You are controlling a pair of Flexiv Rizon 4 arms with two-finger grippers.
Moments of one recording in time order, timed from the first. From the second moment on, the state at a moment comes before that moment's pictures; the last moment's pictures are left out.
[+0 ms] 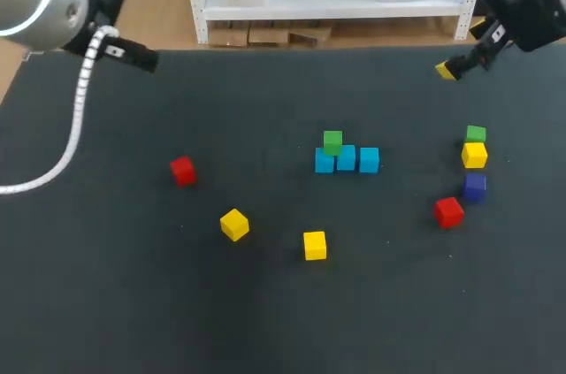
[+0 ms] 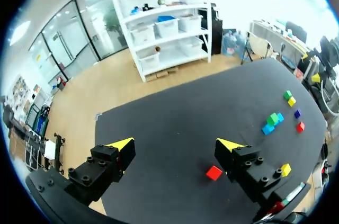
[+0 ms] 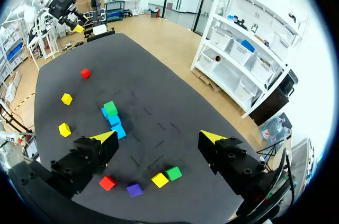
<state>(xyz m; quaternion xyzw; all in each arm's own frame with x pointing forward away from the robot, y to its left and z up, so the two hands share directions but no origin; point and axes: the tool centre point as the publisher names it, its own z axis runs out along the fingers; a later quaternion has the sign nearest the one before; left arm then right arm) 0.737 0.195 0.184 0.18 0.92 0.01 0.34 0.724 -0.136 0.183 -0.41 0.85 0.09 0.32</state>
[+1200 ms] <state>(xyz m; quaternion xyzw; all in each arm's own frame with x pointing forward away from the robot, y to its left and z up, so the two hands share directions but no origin) 0.732 0.196 0.184 0.18 0.88 -0.03 0.43 0.724 -0.136 0.183 -0.41 0.85 0.09 0.32</state>
